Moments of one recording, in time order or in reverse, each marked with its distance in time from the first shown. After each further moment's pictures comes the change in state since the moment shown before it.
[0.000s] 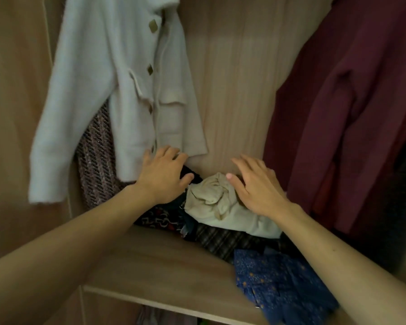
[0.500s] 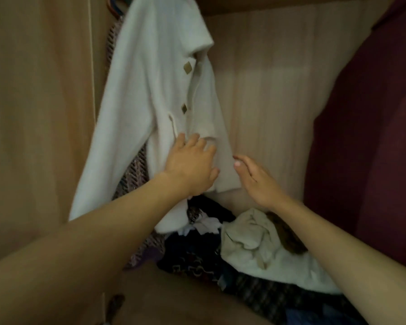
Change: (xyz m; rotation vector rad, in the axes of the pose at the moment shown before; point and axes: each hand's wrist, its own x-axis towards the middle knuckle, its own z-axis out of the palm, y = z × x) left_hand 0.096 -0.066 -0.054 0.281 0.099 0.107; right_hand 0.149 -0.053 0.019 0.610 0.105 -0.054
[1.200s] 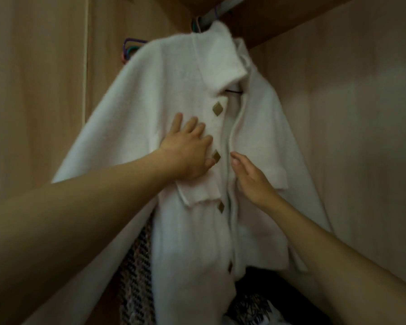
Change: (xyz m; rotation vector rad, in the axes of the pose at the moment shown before) left_hand 0.158 -0.144 0.021 0.558 -0.161 -0.253; right_hand 0.273 0.029 0.098 0.577 -0.033 -0.277
